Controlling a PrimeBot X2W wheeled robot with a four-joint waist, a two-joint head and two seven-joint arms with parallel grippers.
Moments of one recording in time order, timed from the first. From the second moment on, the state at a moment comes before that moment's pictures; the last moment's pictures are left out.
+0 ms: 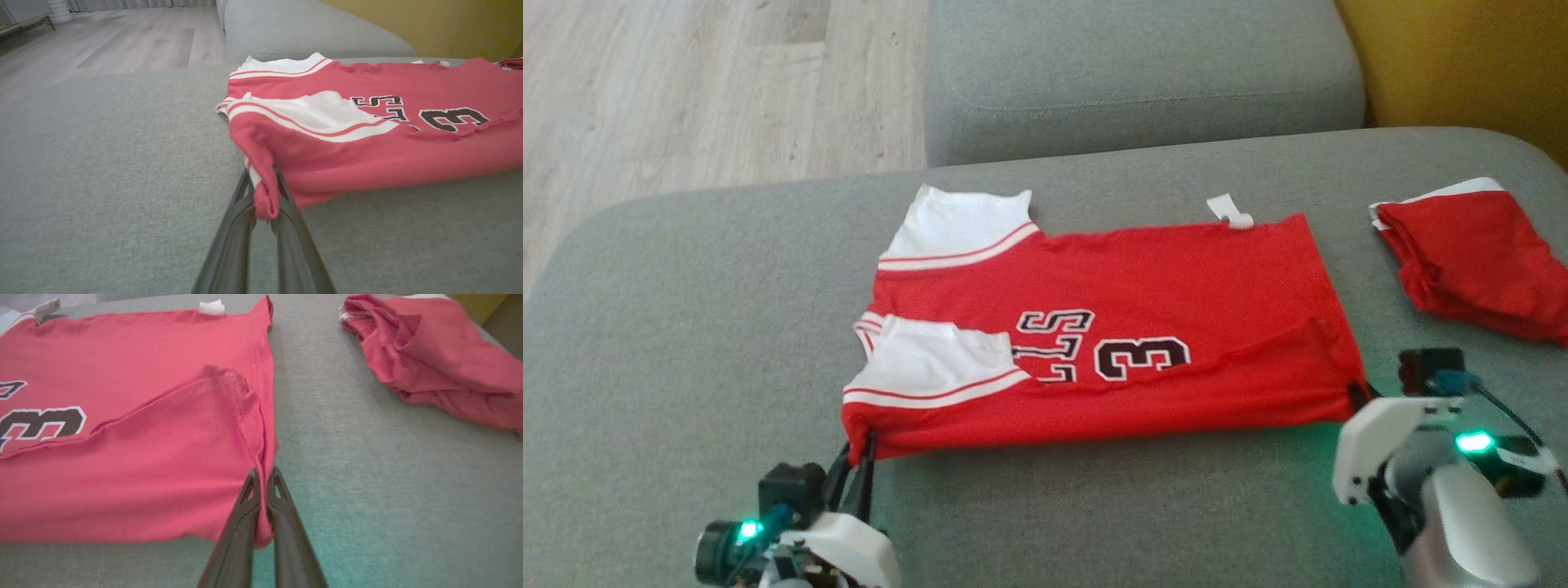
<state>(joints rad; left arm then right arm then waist) -0.17 0.18 -0.40 0.61 -0.37 0.03 -0.14 -0.32 -0.05 -0.17 0.76 -0.12 0.13 0.19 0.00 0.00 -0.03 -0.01</state>
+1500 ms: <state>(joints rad) -0.80 0.39 -0.38 0.51 -0.35 -0.12 0.21 -0.29 -0.04 0.07 0.24 0.32 0.13 -0.25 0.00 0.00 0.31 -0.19</state>
